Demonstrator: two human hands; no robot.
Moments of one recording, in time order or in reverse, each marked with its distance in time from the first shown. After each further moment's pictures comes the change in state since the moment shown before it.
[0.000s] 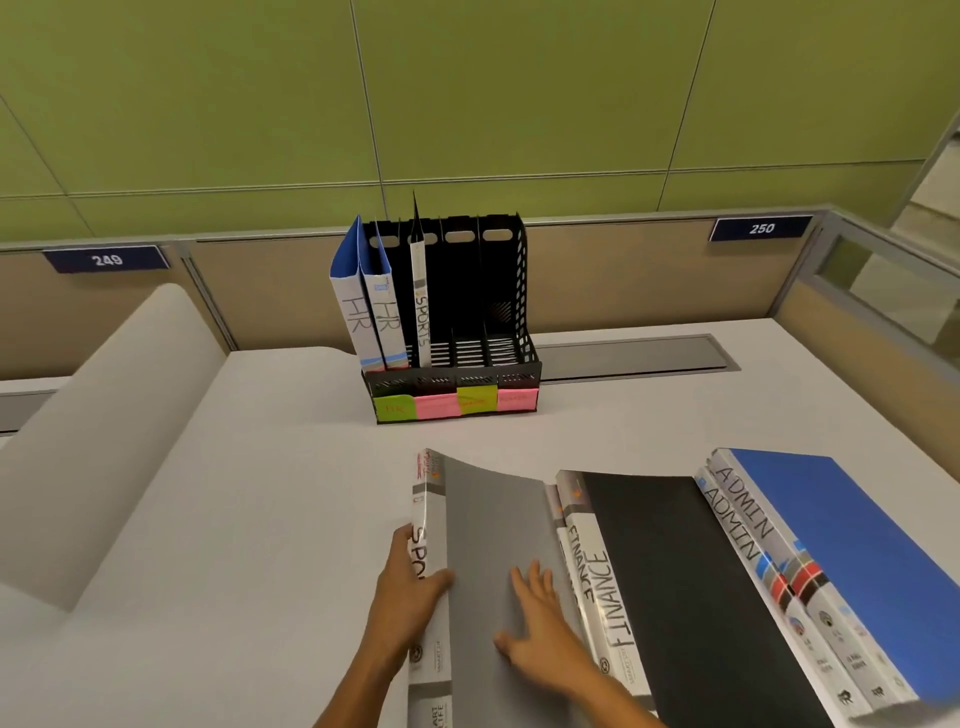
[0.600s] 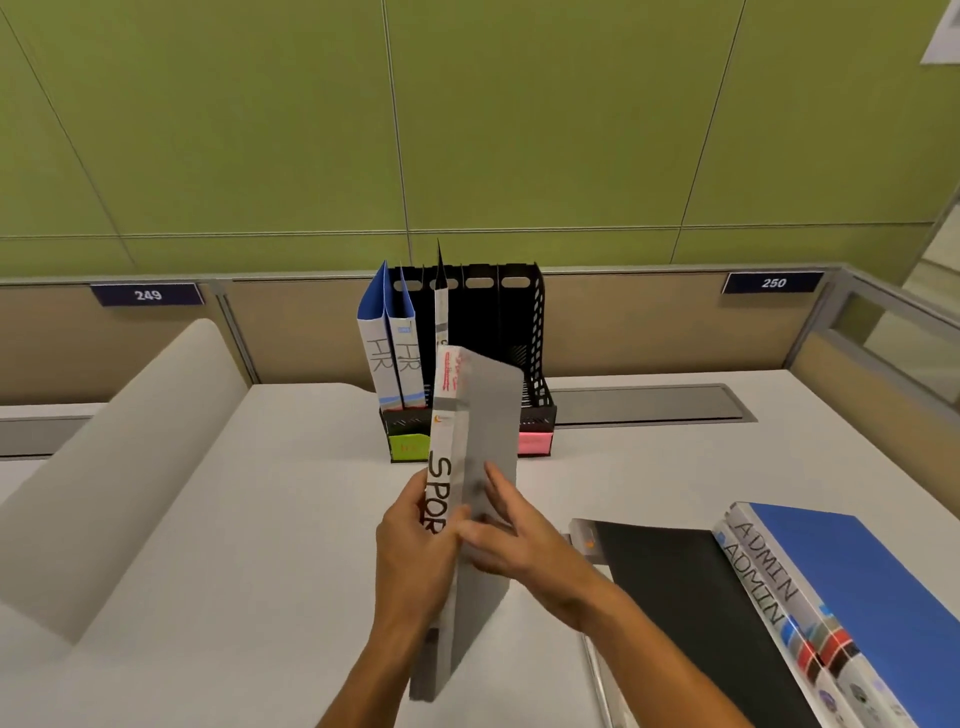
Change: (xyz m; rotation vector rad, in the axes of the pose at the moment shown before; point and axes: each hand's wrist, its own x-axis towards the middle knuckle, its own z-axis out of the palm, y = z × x) left_hand -0.014 0.111 -0.016 -0.198 0.264 0.459; right_hand -0.018 -0.150 -0.108 0.649 -0.099 -0.394
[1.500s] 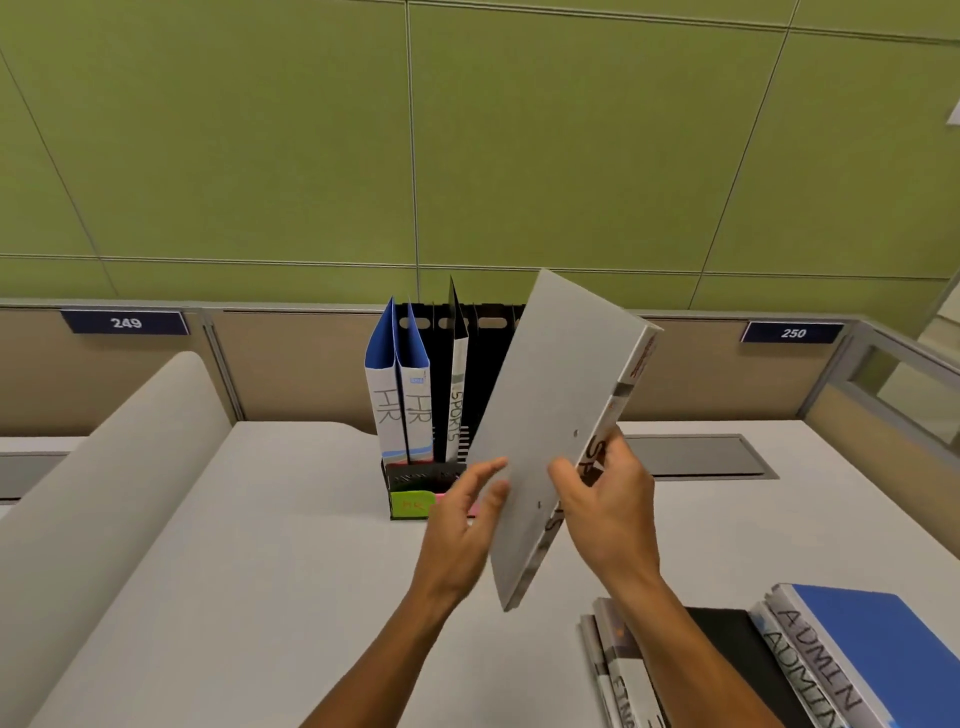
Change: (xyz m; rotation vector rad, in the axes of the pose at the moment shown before) left_hand 0.124 -0.019 0.025 -0.084 -0.275 0.144; right_hand 0.065 -0.084 -0.034 -0.275 0.741 -0.417
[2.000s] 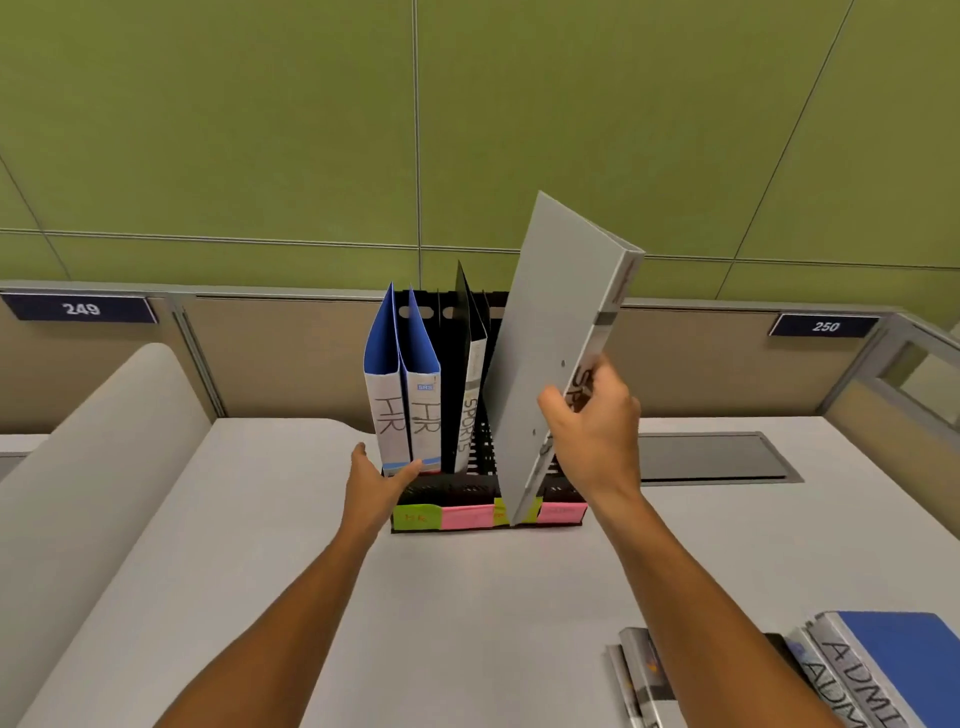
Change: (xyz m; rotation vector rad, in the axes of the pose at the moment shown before) left_hand 0.130 -0.142 -0.099 0.164 0.237 -0.495; right_hand 0.105 0.013 0.066 -0.084 0.074 -0.107
